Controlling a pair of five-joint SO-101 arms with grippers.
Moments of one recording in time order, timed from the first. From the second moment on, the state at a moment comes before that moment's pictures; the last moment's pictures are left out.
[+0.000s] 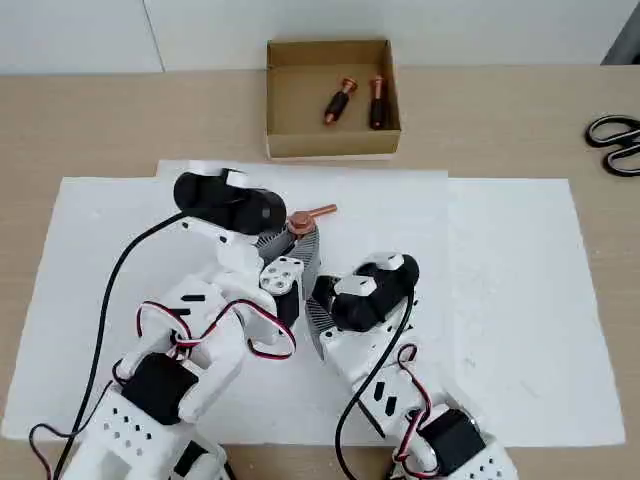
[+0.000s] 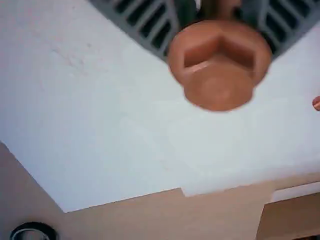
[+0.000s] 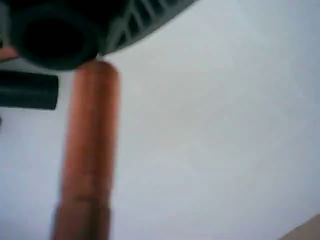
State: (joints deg) left arm 28.9 -63.3 53.1 45.7 20.5; right arm -38.6 -103.2 89.8 40.4 -8.8
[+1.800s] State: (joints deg) left arm 31.6 -63.3 55.7 48.9 20.5; right arm -39.7 -103.2 89.8 40.4 -8.9
